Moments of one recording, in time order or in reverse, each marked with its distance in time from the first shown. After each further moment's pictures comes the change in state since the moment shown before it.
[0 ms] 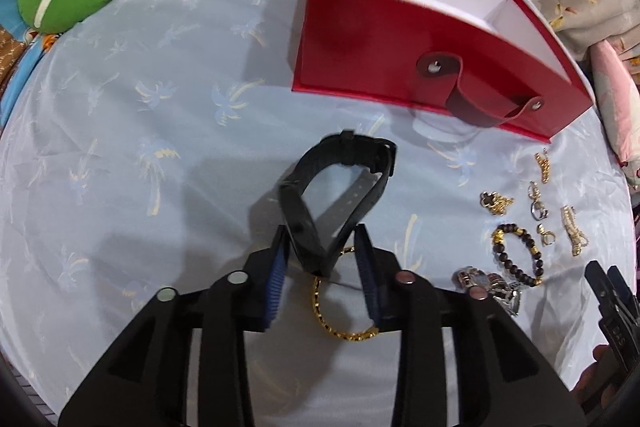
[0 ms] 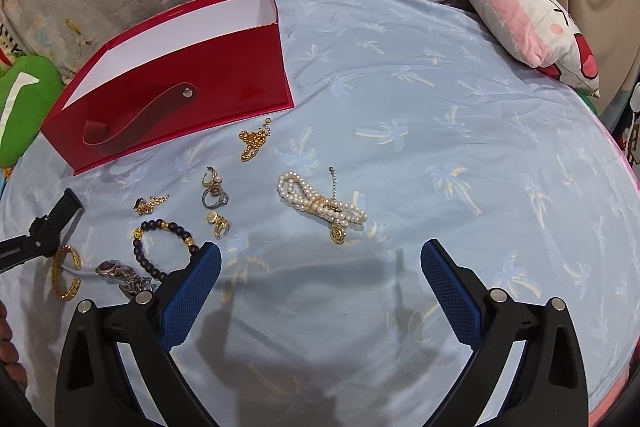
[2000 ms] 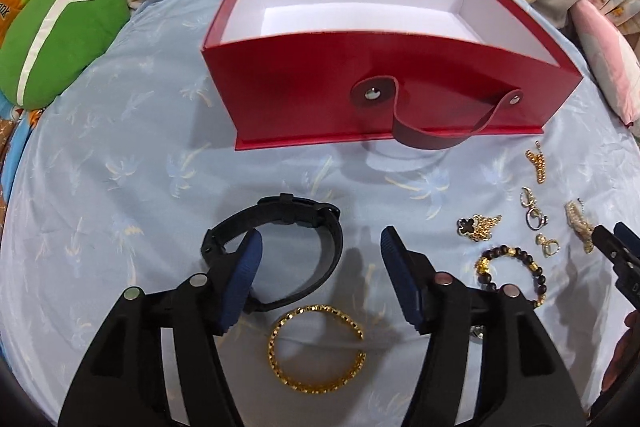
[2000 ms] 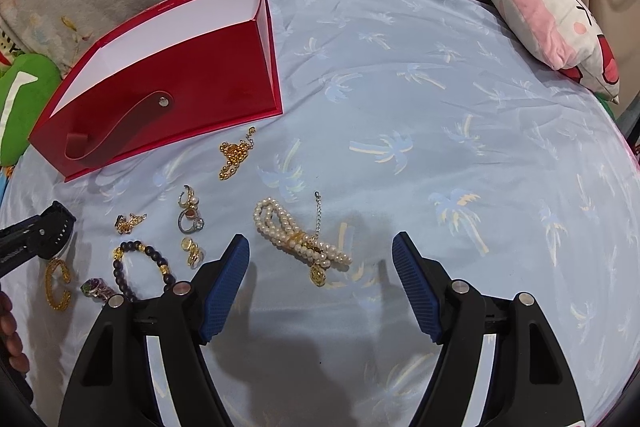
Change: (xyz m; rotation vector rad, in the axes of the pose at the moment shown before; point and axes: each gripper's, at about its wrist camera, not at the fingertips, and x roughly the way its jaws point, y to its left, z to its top) left arm 0.018 -0.059 0.021 0.184 -0.059 0.061; right arm 0.030 -0.016 0.028 -0.020 0.054 0.045
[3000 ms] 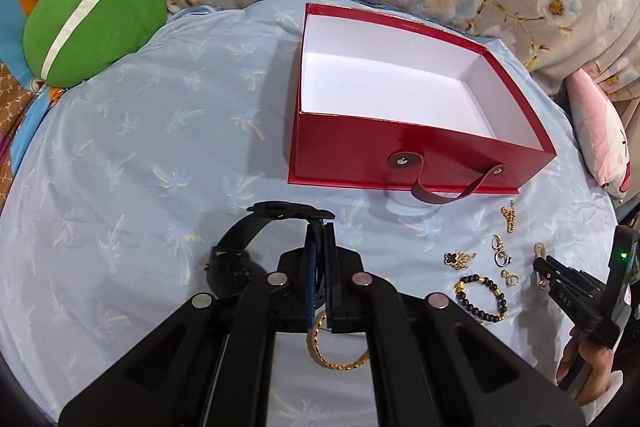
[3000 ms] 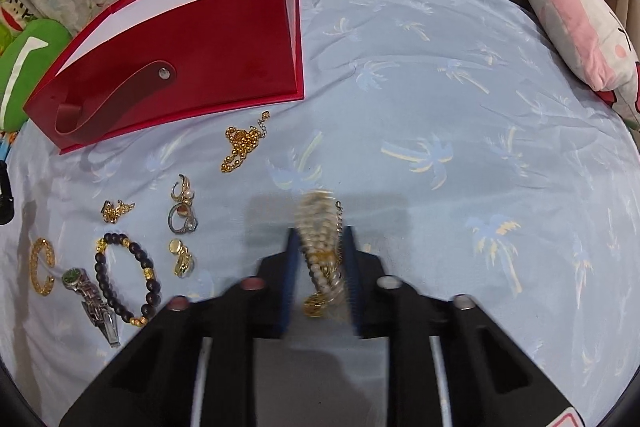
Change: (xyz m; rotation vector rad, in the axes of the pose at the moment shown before) left arm -0.063 0.060 0.009 -0.157 -0.101 -0.084; right arm 0.035 0.010 0.012 -0.105 0.060 0.042
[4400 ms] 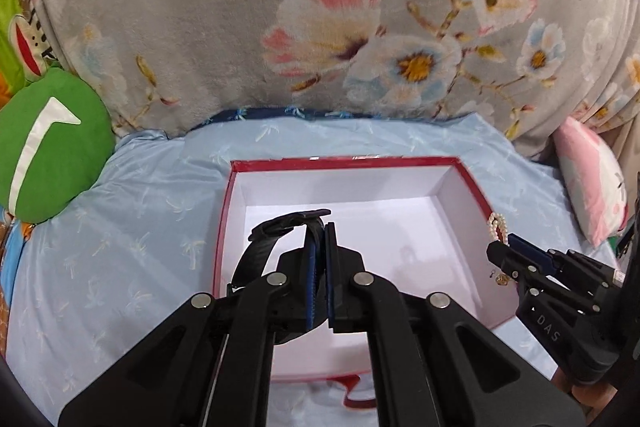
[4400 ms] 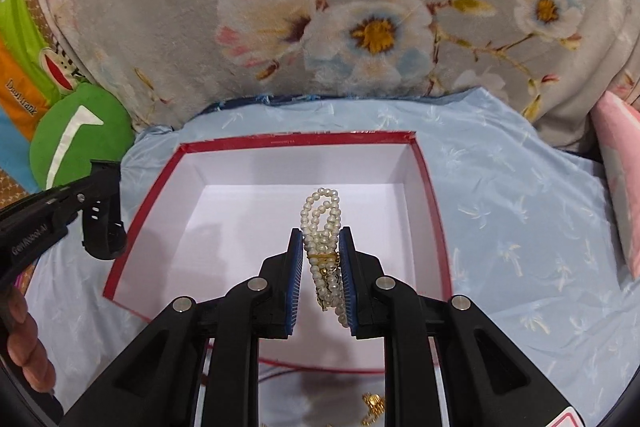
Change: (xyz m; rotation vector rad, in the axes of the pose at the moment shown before) left arm 0.034 -0.080 0.159 0.127 -0.198 -0.018; right arm -0.039 0.099 0.184 -0.101 -0.257 0.171
